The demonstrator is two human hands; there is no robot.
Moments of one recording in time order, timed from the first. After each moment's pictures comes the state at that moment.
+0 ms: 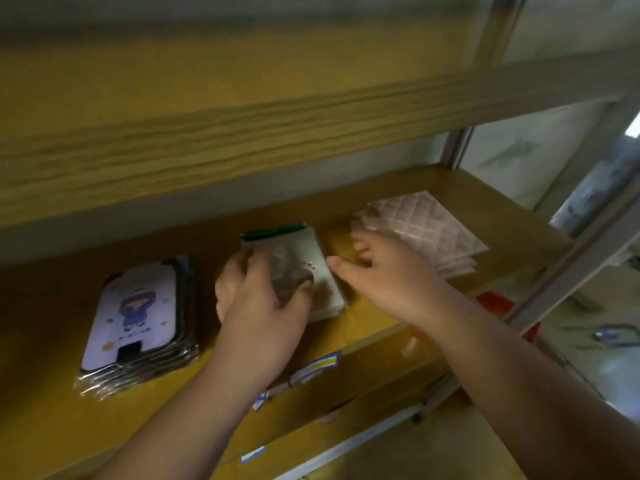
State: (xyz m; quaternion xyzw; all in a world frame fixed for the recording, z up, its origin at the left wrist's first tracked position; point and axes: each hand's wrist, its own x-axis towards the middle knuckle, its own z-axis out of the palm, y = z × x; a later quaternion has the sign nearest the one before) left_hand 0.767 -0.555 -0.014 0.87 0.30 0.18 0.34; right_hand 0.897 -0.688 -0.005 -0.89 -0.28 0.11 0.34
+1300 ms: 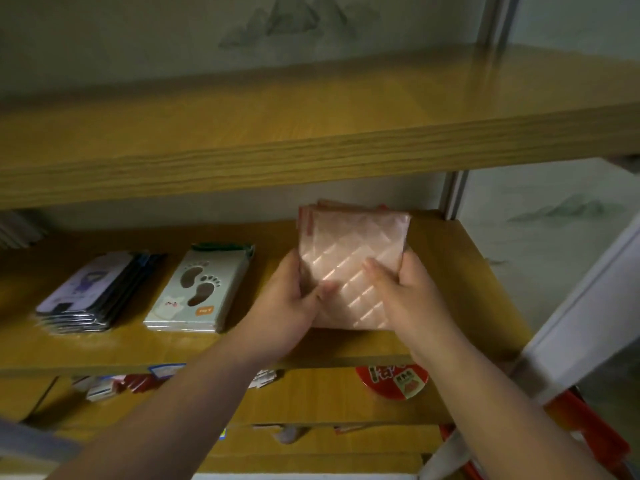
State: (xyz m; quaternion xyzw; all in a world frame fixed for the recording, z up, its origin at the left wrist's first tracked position) left_hand 0.914 -0.699 -0.006 0.78 0.26 0.22 0.53; right_hand 1.060 -0.815 -0.026 -0.66 -0.30 0.28 0.64
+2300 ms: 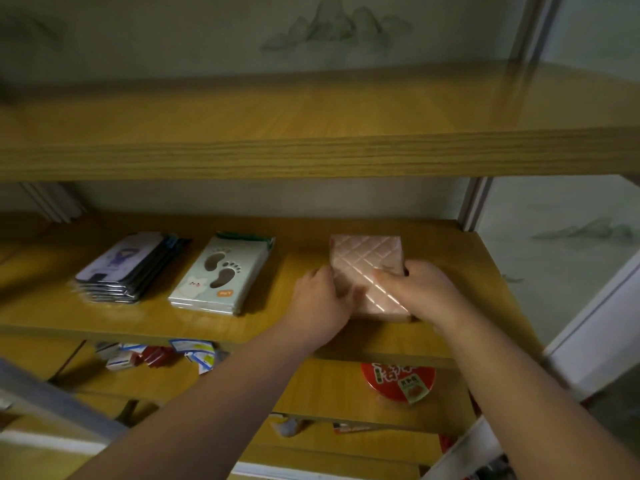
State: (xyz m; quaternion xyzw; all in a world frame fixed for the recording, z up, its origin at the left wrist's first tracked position) left_hand 0.948 -0.703 -0.037 0.85 0.42 0.15 0.29; right_hand 1.103 -0.797 -0.029 -0.83 -0.35 0.24 0.36
